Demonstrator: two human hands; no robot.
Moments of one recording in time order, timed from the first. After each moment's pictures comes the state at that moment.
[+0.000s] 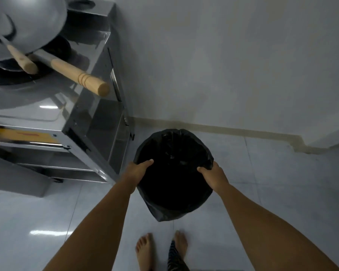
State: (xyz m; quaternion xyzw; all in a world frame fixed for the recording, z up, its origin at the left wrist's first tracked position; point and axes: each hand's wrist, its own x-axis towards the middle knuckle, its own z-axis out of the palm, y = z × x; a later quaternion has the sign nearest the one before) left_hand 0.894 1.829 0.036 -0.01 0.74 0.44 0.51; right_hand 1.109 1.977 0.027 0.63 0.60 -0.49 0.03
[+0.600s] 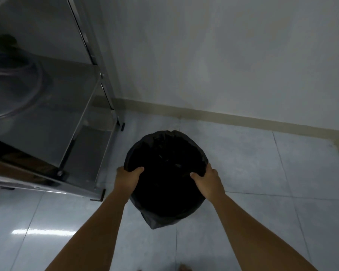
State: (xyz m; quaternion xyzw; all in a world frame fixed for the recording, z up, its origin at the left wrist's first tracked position) left_hand 0.838 1.900 -0.270 -0.04 0.78 0.43 0.45; right_hand 1.042 2.049 -0.264 0.61 0.66 -0.44 0.04
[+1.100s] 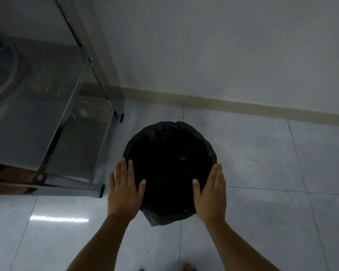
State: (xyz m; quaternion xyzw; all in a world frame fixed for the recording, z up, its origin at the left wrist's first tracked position) left_hand 0.870 1.869 -0.319 0.38 0.91 0.07 0.17; right_hand 1.062 2.006 -0.330 0.58 0.79 -0.21 -0.04
